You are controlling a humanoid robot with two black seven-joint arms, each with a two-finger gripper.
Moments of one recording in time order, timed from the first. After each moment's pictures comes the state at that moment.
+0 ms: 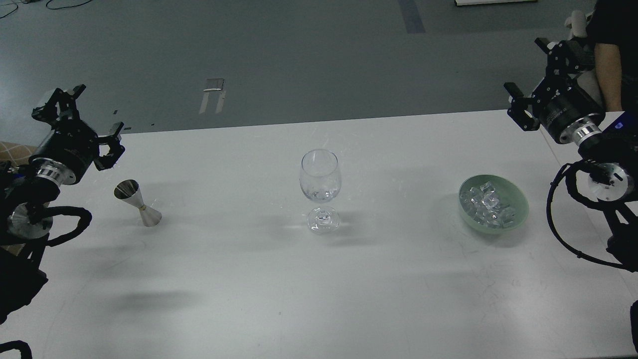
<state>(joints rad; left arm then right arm) -0.54 0.50 -1.24 -0.70 0.42 -0.43 -0.12 0.55 -0.43 1.22 0.89 -0.67 0.30 0.14</state>
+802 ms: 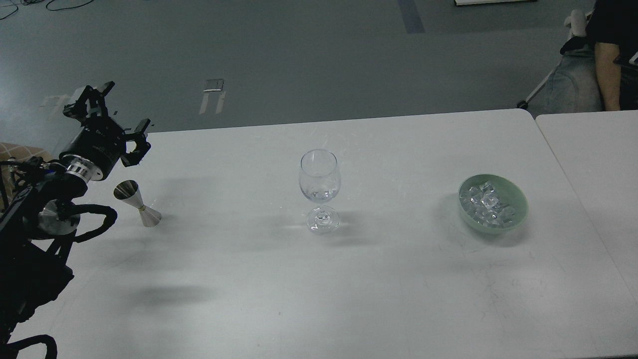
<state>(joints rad) -0.55 0.41 -1.24 -0.71 0.47 -0.42 -0.14 0.56 -1.28 0.86 1.38 -1.02 0.36 0.07</state>
